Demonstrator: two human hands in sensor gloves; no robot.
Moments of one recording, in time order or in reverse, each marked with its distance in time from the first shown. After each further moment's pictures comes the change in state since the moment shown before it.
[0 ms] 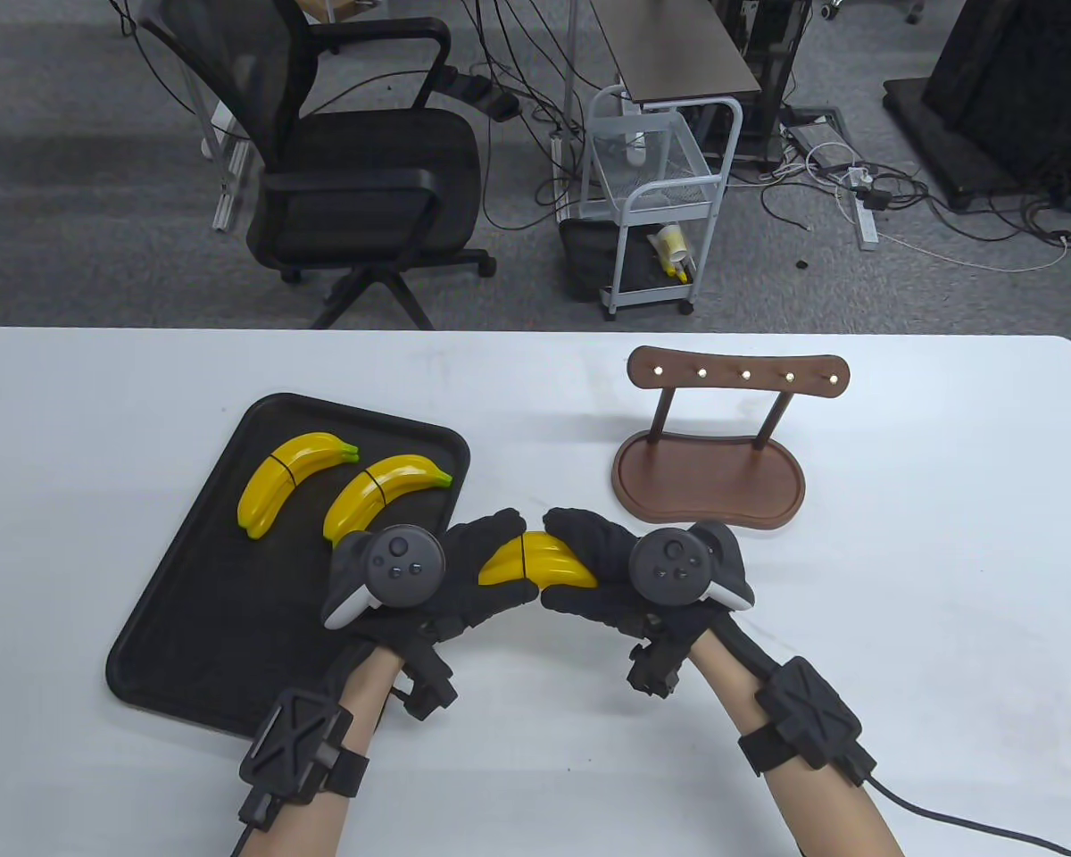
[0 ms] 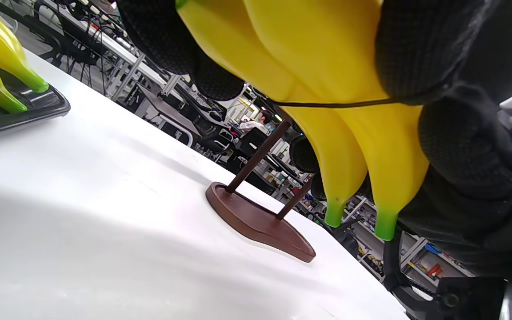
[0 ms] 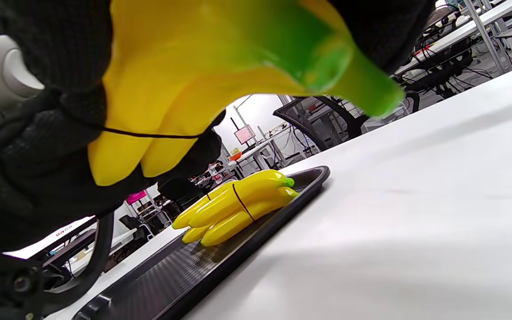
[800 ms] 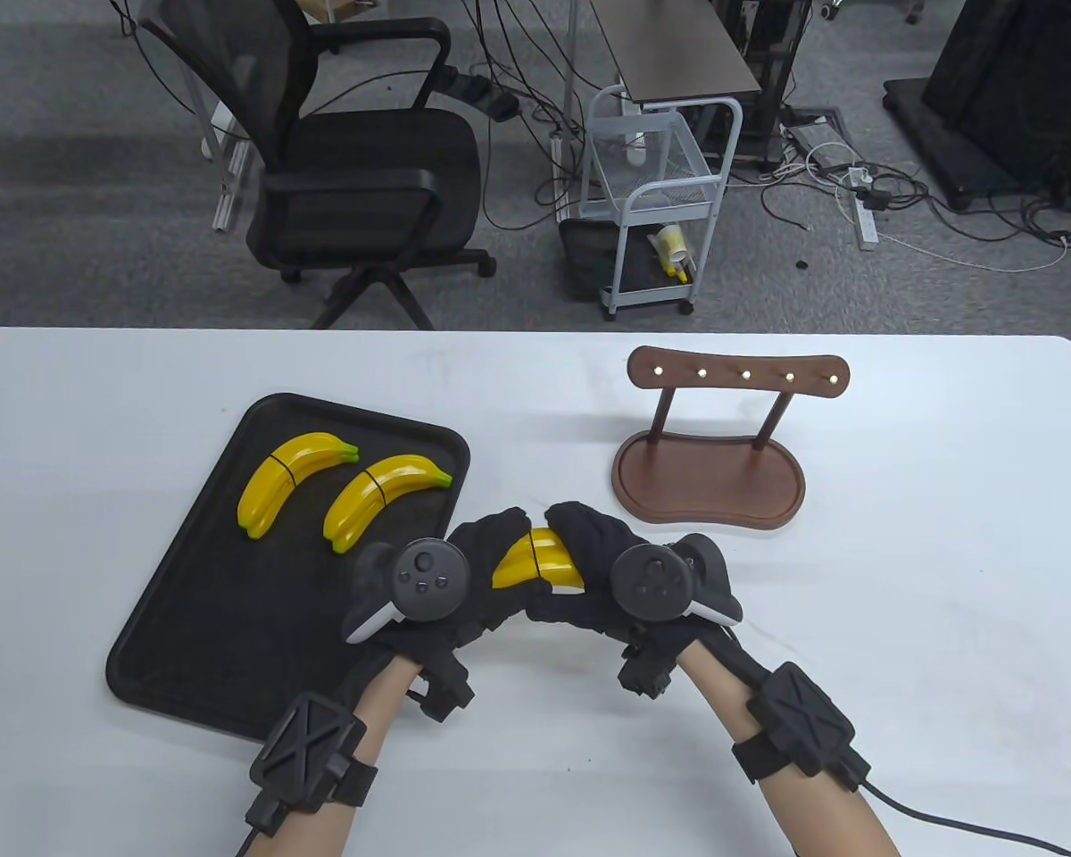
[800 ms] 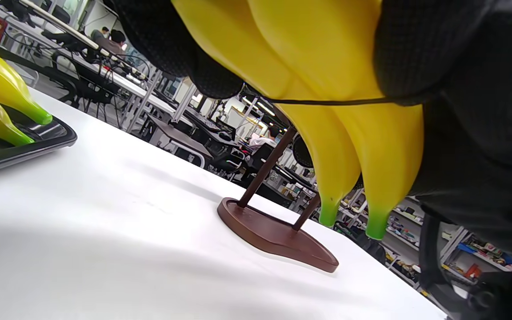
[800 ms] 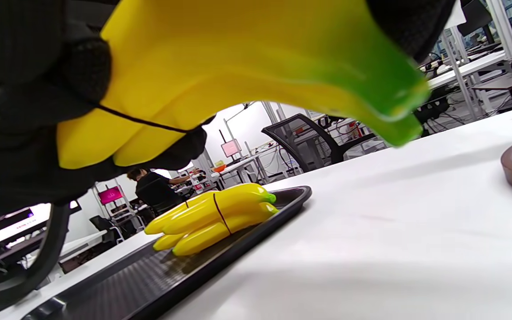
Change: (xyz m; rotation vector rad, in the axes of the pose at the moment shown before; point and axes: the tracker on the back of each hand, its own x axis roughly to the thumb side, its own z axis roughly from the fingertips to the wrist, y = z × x) left_hand 0.016 -0.005 0.000 0.056 0.020 -0.099; right_hand 0.009 0.005 0.001 -0.066 0.021 0.111
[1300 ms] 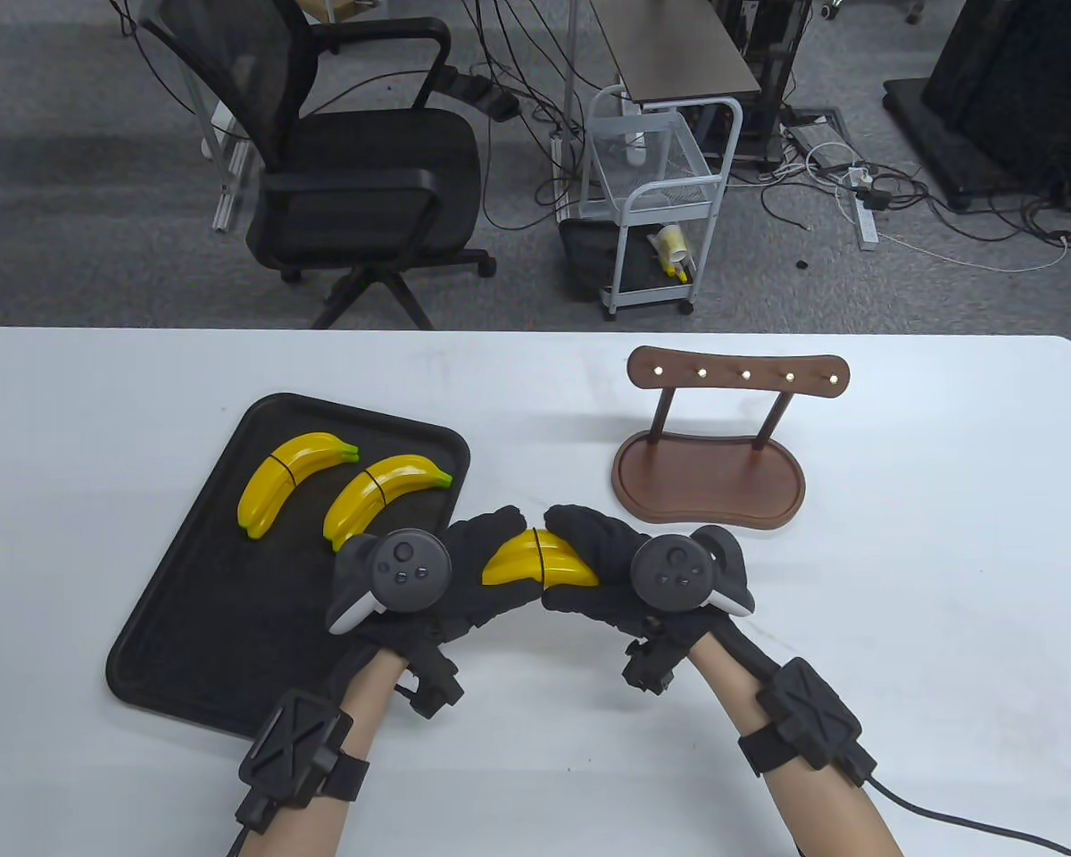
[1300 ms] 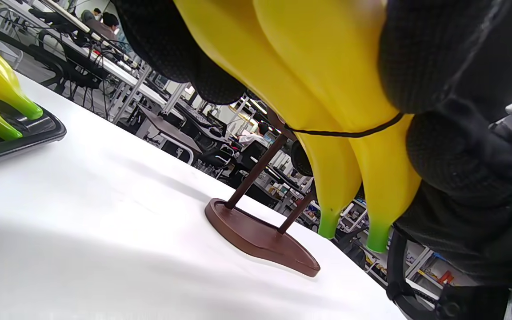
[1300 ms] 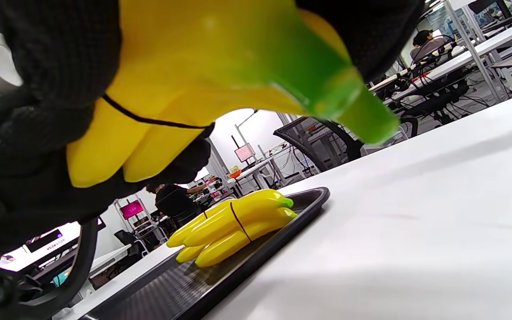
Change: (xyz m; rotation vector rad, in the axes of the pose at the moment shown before) left_hand -0.007 0.010 0.001 -0.007 -0.020 0.069; right_hand -0.008 -0.005 0.000 -0.012 -0.024 -0.084
